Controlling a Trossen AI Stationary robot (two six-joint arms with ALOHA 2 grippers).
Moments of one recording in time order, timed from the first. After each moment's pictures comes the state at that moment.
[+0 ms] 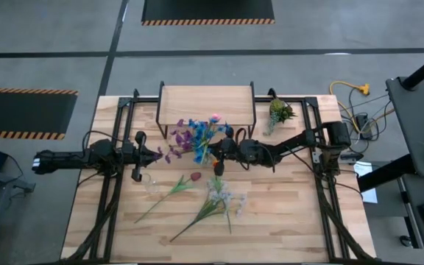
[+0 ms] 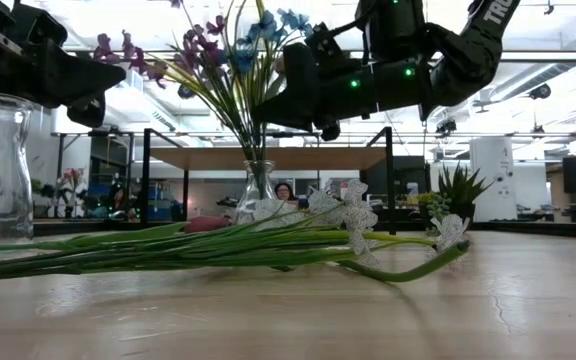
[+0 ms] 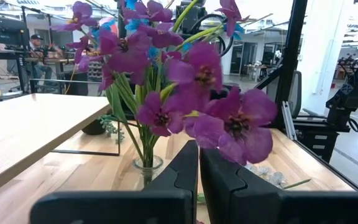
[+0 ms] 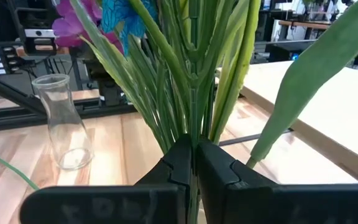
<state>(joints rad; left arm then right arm) 0.01 0.05 0.01 0.09 0.00 -0.06 0.00 1.87 0.85 0.93 0.27 0.07</state>
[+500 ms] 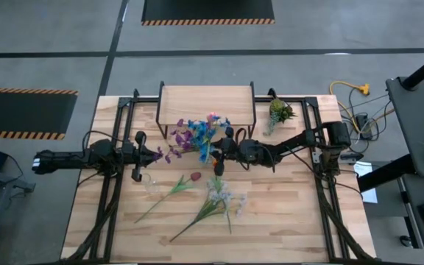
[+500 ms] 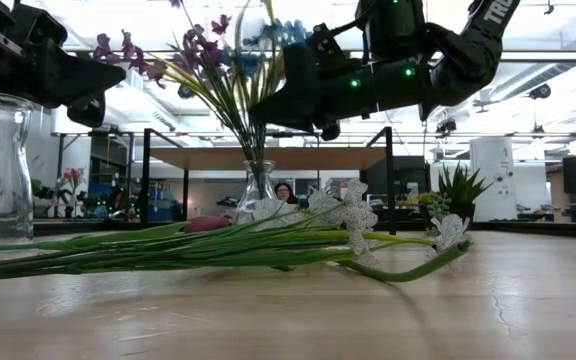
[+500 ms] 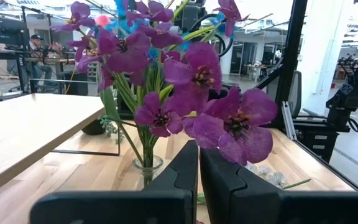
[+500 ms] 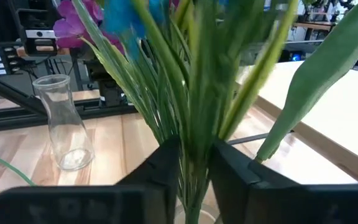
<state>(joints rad) 0.01 0.05 0.01 0.09 0.00 -0.06 0.00 1.87 0.85 0.93 0.26 0.07</state>
